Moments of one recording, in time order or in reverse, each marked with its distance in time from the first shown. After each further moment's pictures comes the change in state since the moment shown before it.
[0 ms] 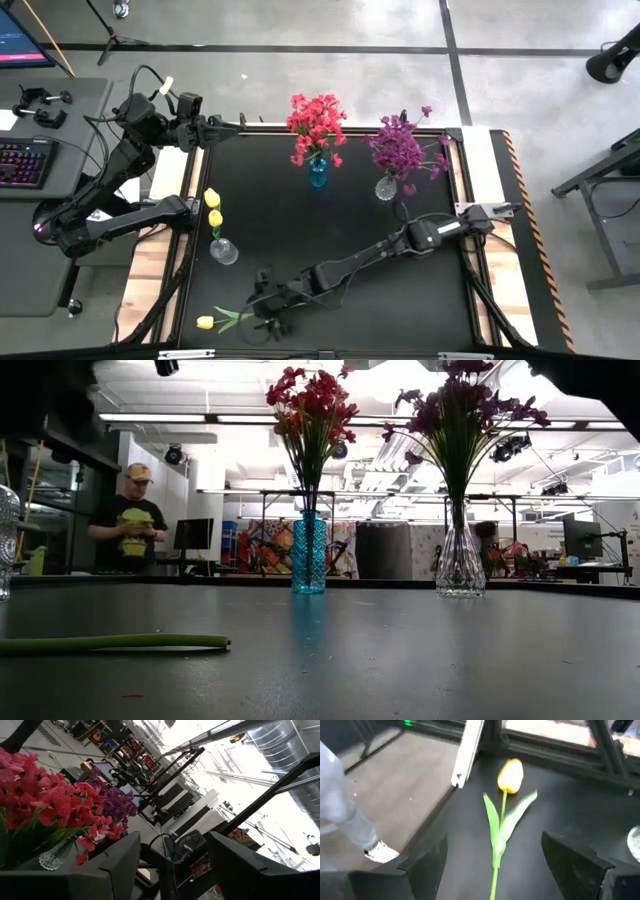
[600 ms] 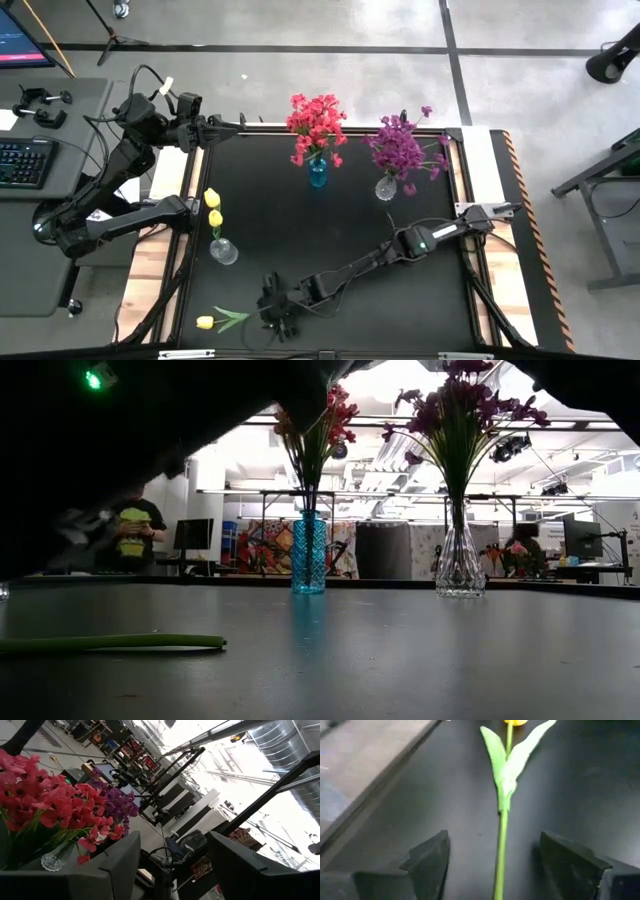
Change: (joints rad) left arm 0.000 0.000 0.000 -0.001 -0.002 0.012; right arm 0.026 0.091 -0.063 0.036 0.087 0.006
